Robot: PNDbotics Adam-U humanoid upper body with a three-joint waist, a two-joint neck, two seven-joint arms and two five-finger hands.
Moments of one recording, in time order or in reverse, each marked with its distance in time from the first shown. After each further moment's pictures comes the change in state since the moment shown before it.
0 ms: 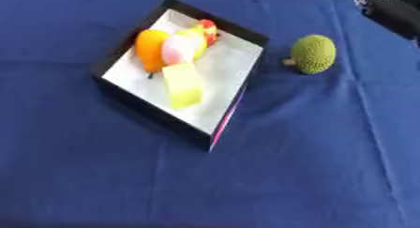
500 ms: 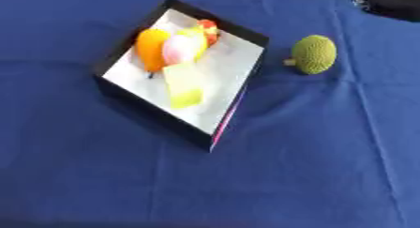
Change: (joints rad) left arm 0.006 0.000 -0.054 -0.015 -0.012 0.015 0.137; right arm -0.074 -0.081 0.160 0.082 0.117 -0.061 0.165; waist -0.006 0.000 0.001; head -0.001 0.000
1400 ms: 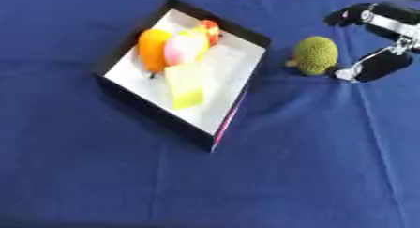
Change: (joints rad) left arm 0.009 0.007 -0.004 -0.016 -0.015 0.007 0.014; right arm -0.013 -0.034 0.020 0.024 0.220 -0.160 0.307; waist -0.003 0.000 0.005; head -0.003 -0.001
